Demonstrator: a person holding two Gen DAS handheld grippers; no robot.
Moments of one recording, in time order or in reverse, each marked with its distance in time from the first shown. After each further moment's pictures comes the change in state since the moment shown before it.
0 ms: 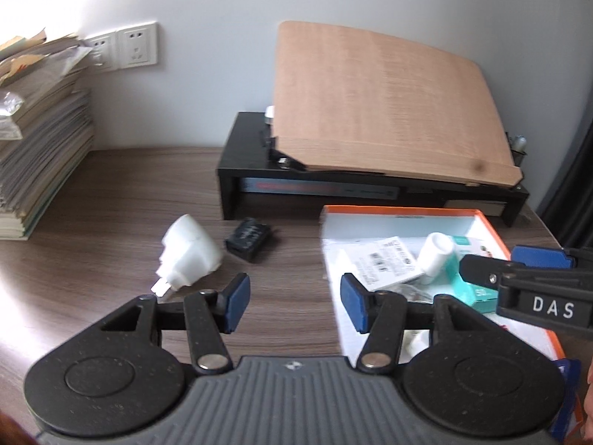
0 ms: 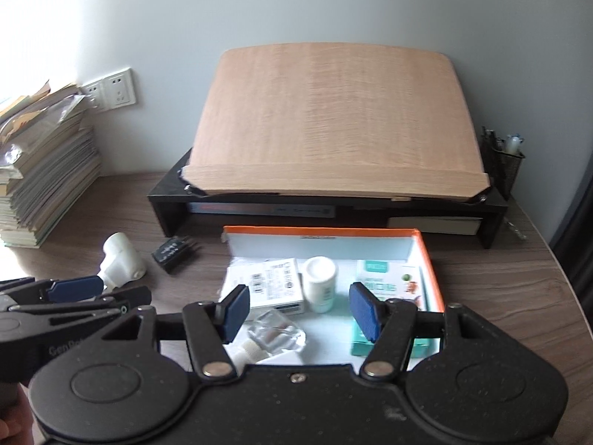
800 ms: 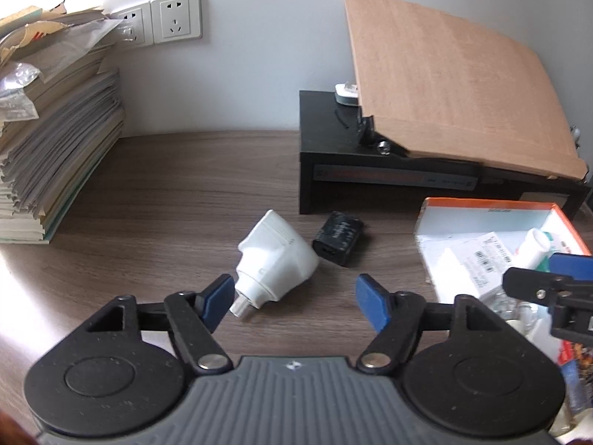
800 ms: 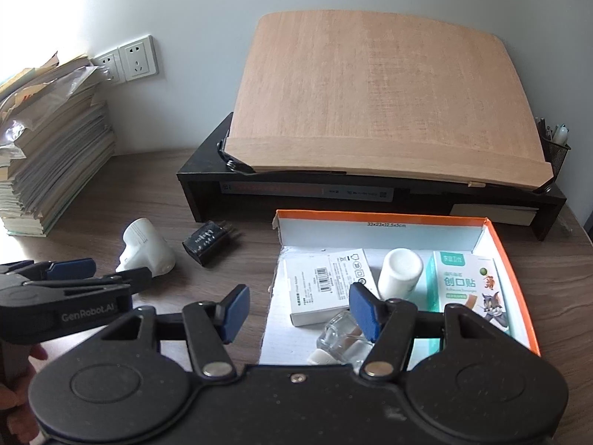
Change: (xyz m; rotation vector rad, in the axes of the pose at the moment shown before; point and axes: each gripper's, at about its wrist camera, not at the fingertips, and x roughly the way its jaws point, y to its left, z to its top) left arm 0.050 0.067 0.009 0.026 0.048 0.076; right arm 0.050 0.048 0.004 0.005 0.064 0.024
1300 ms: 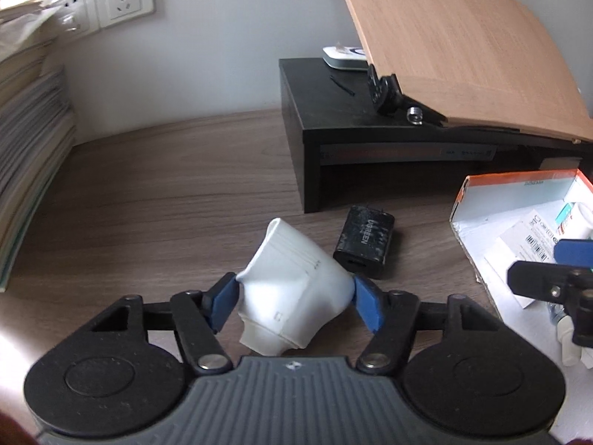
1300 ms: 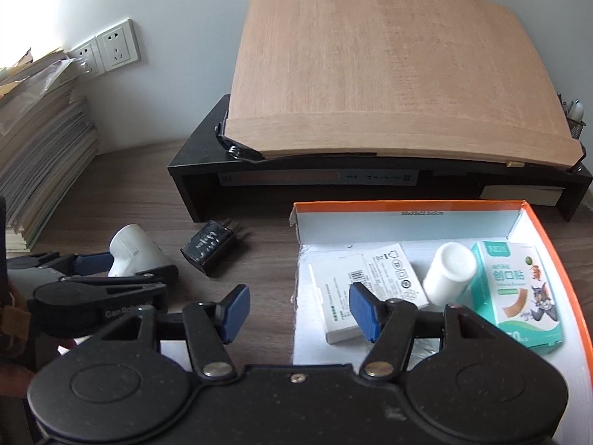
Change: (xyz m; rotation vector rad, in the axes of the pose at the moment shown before) left arm 0.065 0.020 0.014 0.124 0.048 -0.086; right arm 0.052 0.025 0.008 0.065 0.052 -0.022
